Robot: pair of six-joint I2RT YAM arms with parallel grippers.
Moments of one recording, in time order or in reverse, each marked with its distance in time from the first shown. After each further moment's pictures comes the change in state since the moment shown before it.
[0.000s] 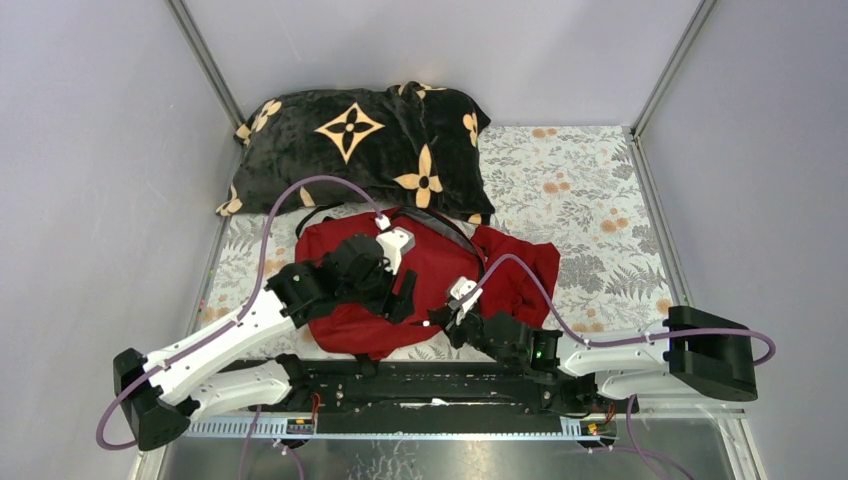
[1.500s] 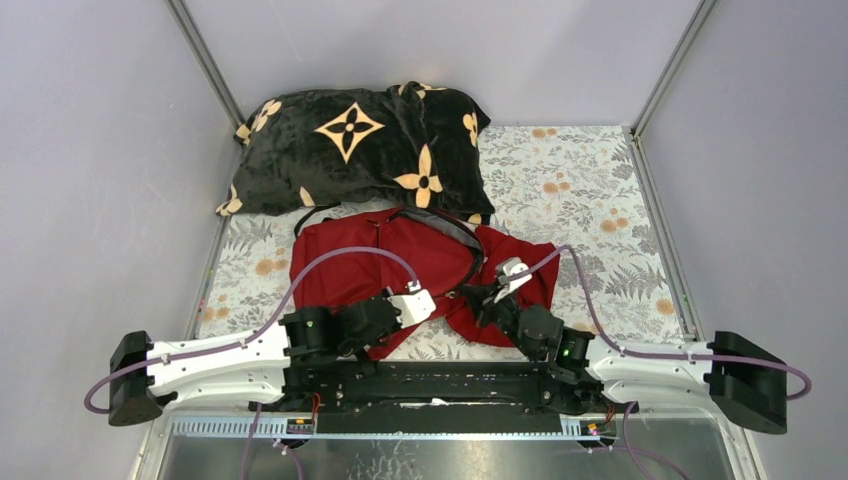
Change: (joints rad) left arm -0.380 -0.103 -0.333 0.320 -0.525 0.509; right arm -0.130 -0.237 -0.118 -0.002 0.098 0.146
